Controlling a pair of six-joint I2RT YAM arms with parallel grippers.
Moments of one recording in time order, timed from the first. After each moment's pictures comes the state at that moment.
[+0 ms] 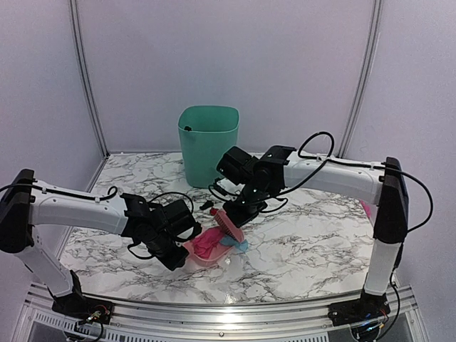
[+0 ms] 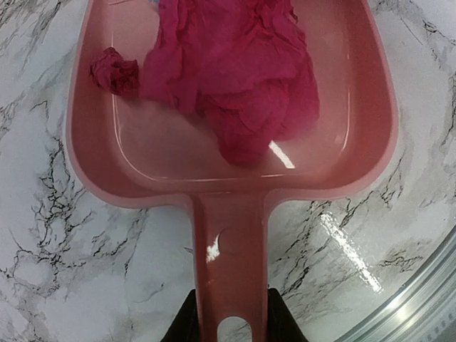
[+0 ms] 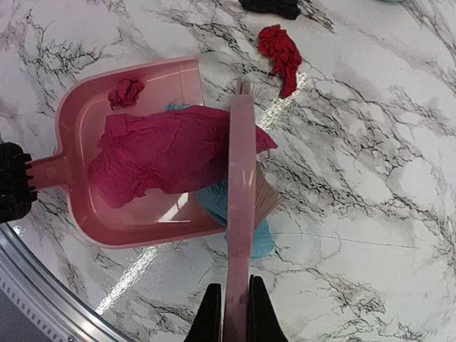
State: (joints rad) left arm -1.07 1.60 0.99 -0.71 -0.06 -0.32; right arm 0.98 1.90 1.67 -0.98 0.03 0.27
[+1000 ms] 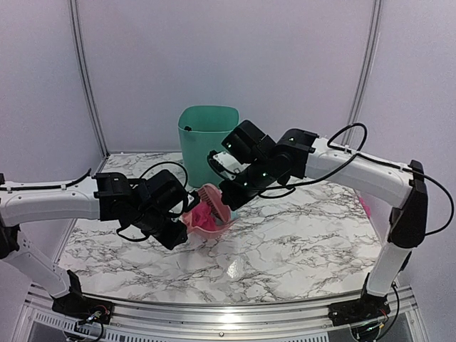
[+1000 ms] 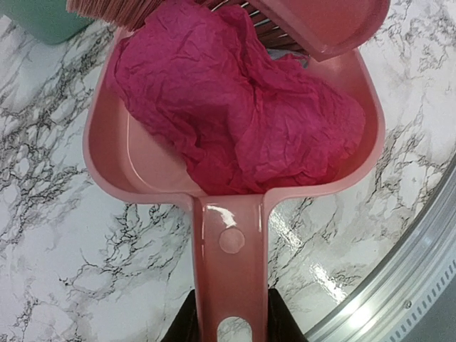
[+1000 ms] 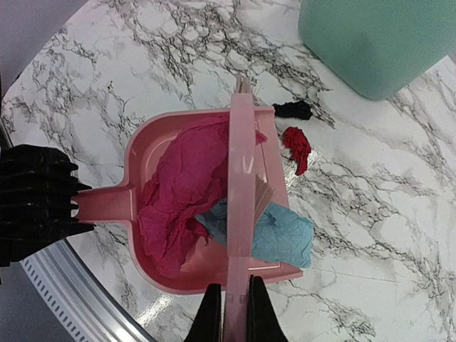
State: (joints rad) left arm -1.07 1.45 1.13 -0.79 -0.14 -0.33; right arm 1.02 1.80 1.75 -0.92 0.03 0.26
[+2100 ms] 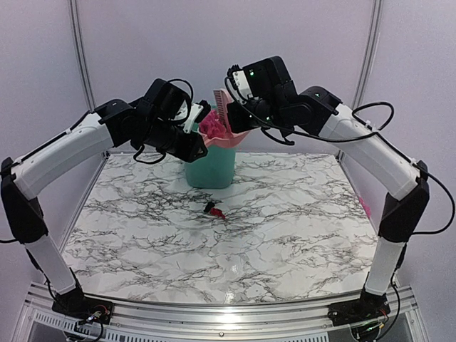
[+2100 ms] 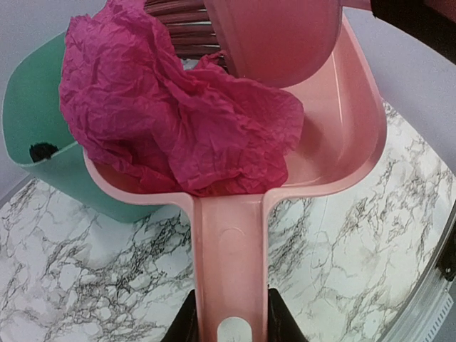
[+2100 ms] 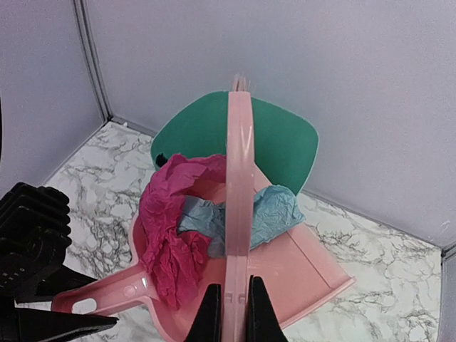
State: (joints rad) left arm -0.83 1.70 1.82 -0.84 -0.08 -0.13; right arm 0.93 1.86 2.18 -0.79 0.43 0.16
